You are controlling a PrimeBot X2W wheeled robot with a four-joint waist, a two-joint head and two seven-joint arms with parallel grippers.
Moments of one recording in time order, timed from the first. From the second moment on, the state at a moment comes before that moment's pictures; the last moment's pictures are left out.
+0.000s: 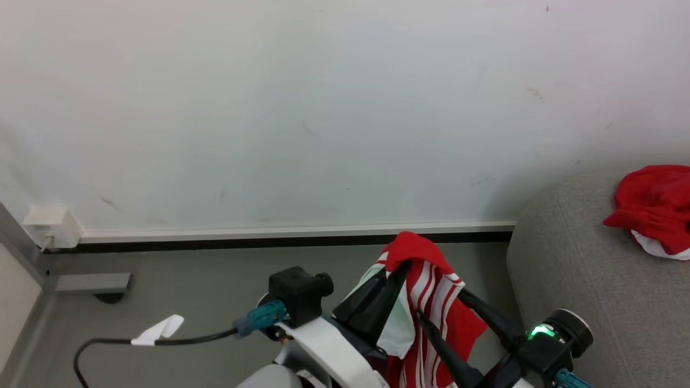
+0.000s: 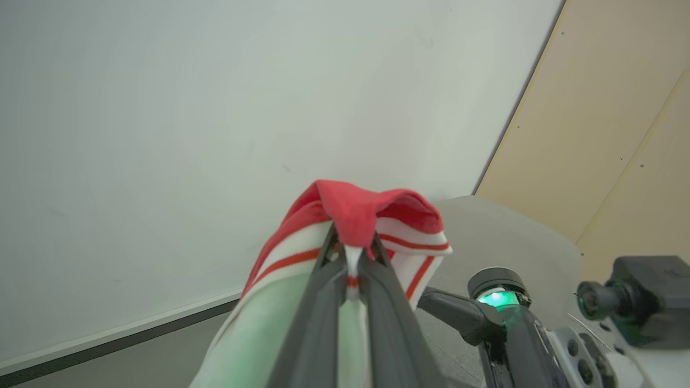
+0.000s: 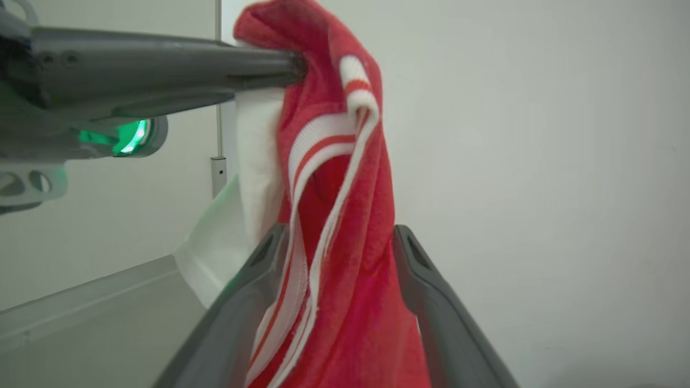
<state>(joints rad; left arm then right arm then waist) -0.42 0.25 -0.82 -0.04 -0.71 0.12 -0.11 -0.25 -0.27 0.64 0.16 0.34 0.13 -0.26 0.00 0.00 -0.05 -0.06</state>
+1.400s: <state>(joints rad) -0.61 0.16 -0.91 0.13 -0.60 0.08 -0.15 -0.38 -0.37 0.30 0.08 0.46 0.13 -0.26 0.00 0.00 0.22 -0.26</state>
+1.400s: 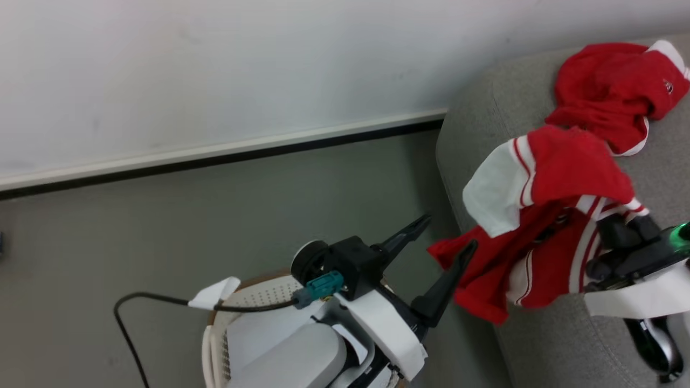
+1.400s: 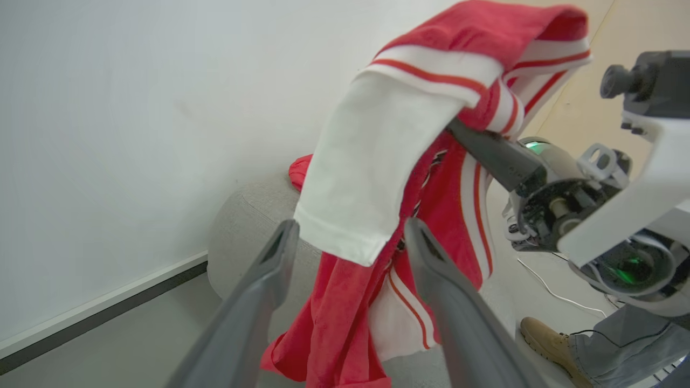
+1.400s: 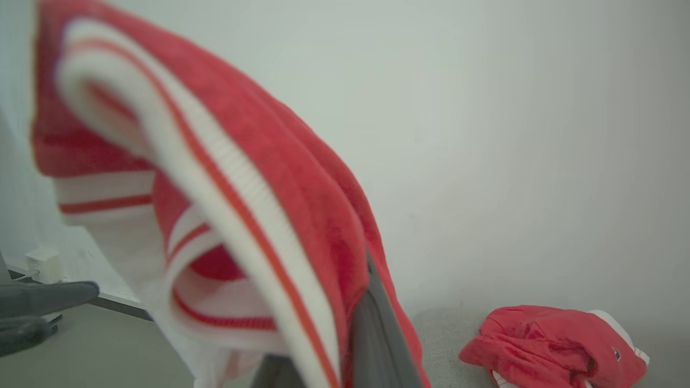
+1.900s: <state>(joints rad) -0.80 0.15 -0.94 0.11 -0.52 0.04 -0.11 -0.83 -0.61 -0.08 0.13 0.52 0.13 -0.10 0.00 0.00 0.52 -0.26</state>
